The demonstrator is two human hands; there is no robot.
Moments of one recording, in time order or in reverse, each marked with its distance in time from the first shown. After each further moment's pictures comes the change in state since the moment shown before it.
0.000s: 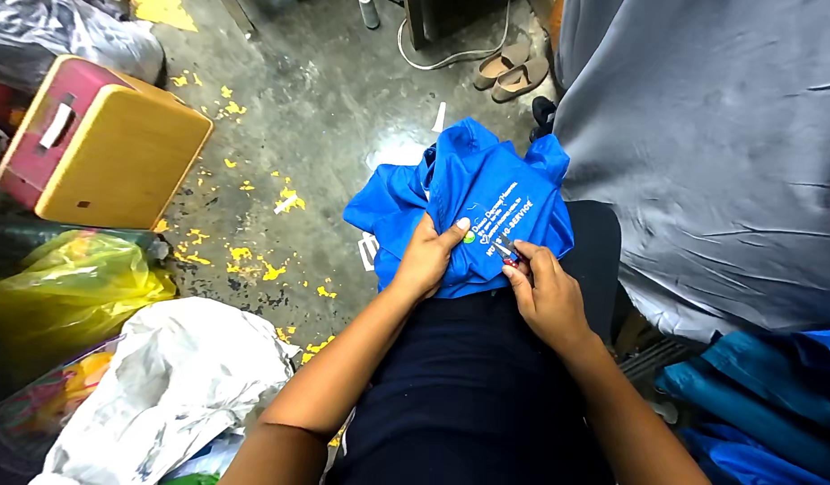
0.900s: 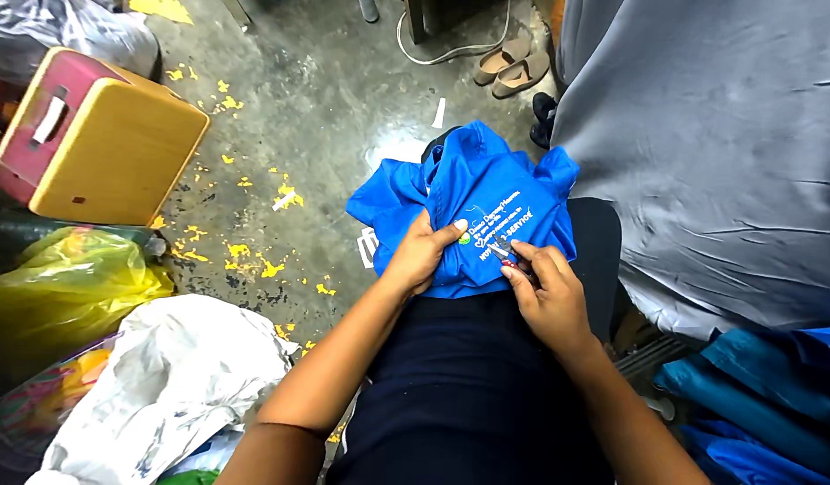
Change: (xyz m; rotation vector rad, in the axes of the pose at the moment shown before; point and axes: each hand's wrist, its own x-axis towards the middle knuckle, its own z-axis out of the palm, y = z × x) left_hand 0.000 0.003 -0.012 0.005 -0.074 -0.043; right_hand -0.003 -0.005 -0.001 0.113 0.055 0.076
